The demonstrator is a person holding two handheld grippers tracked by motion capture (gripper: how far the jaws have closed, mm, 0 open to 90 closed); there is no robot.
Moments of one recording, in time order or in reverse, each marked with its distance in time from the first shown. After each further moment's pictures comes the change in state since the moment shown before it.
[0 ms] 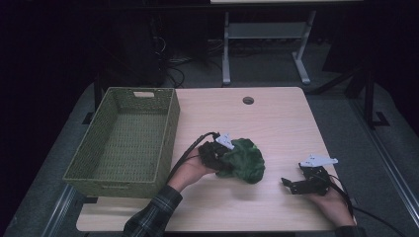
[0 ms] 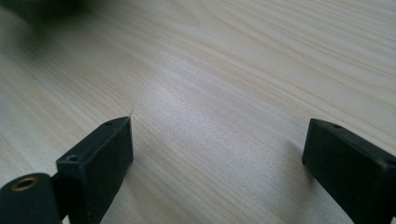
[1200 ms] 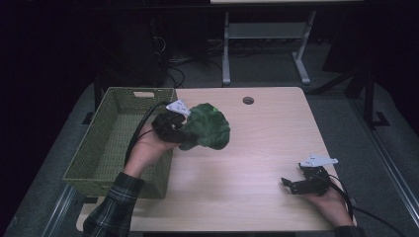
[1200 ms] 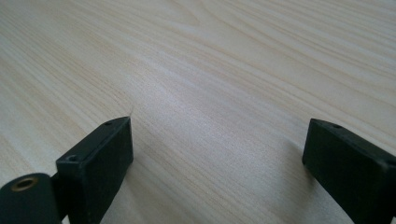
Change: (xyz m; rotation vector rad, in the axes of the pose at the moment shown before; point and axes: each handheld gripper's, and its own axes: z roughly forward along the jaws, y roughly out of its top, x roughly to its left) left arm 0.028 -0.013 -0.144 -0.056 0.235 -0.134; right arm 0.000 0.000 0.000 -0.001 -0.001 0.000
